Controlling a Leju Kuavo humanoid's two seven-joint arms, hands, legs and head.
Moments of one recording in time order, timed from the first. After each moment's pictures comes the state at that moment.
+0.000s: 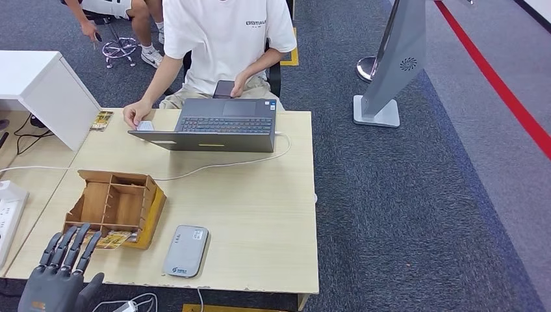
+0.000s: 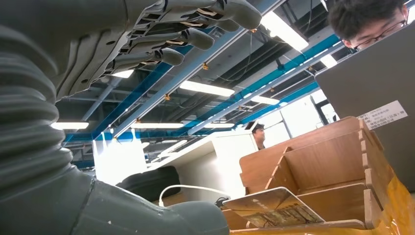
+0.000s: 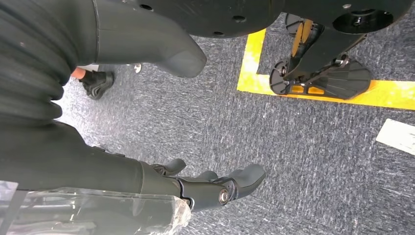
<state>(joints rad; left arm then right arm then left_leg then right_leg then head) 0.37 0.08 0.35 -1.62 -1.34 0.69 -0.60 -0.07 0.11 -0.98 -0.20 1.18 -0.11 -0.10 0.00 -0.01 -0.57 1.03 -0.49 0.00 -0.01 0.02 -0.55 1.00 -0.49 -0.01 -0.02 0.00</state>
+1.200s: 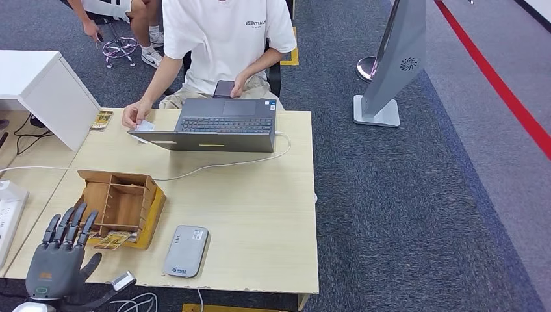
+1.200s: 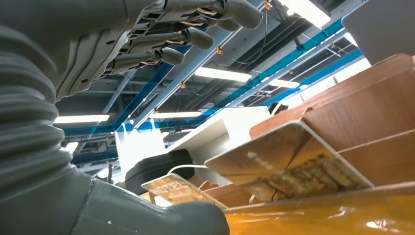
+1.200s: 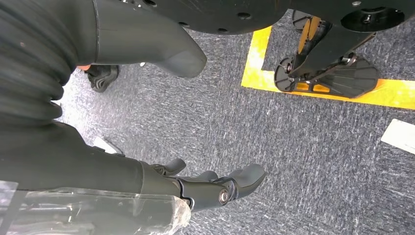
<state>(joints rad) 0.16 0.11 0.39 -1.38 -1.40 0.69 -0.56 -0.07 0.11 -0.97 -0.20 1.21 -0.11 -0.09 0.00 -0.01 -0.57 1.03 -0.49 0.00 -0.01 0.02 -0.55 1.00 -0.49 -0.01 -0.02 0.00</state>
